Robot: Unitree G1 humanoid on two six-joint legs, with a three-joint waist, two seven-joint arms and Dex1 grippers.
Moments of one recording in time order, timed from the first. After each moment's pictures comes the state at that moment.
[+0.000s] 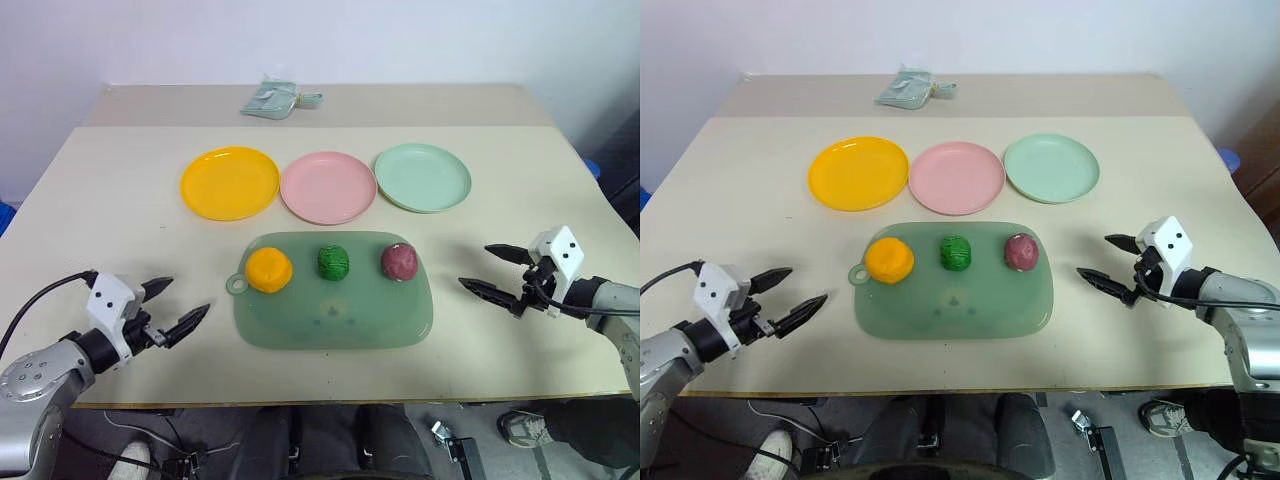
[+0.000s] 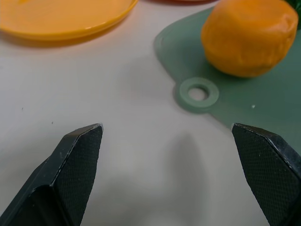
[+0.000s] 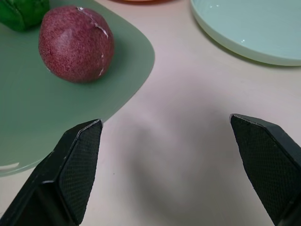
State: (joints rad) left arm 0.28 0.68 0.38 -0.37 -0.49 0.34 -0.75; right arm -0.09 -0.86 -0.25 -0.01 0.43 0.32 0.95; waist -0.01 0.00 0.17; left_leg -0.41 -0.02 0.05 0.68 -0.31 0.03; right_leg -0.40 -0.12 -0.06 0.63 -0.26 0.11
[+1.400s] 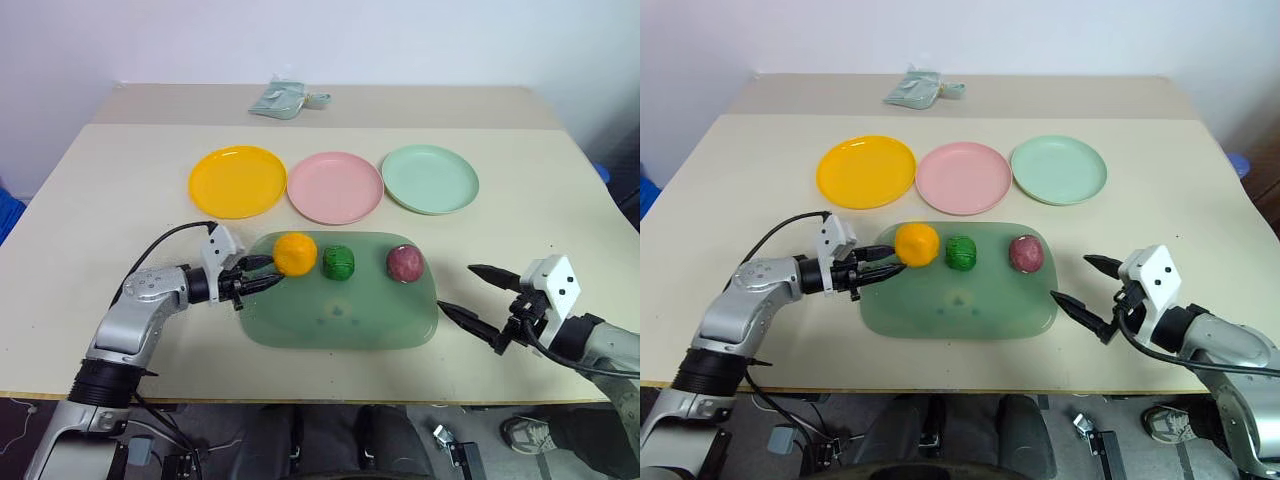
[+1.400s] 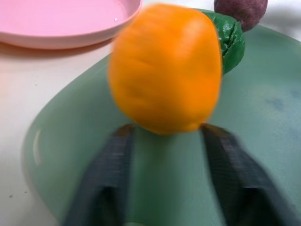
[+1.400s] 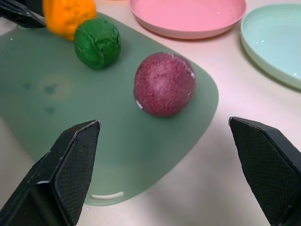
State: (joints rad) left arm -0.31 0.58 -0.05 0.03 -0.36 0.33 -0.97; right arm 0.24 -0.74 -0.37 -0.54 0.56 0.50 0.78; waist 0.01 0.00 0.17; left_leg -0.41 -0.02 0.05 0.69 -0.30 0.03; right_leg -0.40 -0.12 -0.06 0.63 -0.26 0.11
